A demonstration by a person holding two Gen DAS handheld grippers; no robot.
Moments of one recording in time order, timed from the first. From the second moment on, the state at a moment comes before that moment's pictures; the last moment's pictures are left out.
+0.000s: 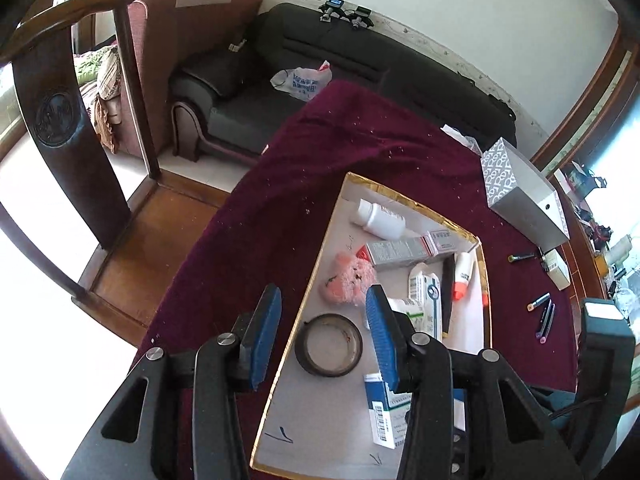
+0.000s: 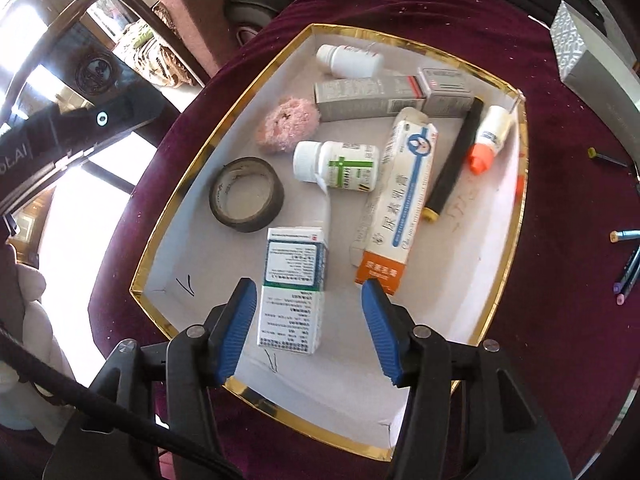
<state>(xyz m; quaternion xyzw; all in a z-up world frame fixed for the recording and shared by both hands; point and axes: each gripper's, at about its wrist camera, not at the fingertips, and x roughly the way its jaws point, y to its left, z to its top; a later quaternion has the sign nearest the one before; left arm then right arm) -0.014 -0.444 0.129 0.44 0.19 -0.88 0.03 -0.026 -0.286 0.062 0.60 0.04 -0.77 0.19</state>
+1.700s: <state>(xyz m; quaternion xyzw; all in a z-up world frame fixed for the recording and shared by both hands) 0.044 -0.169 0.115 0.55 0.09 -0.83 -0.04 -0.001 -0.010 0.065 0.58 -0.09 -0.81 0.08</state>
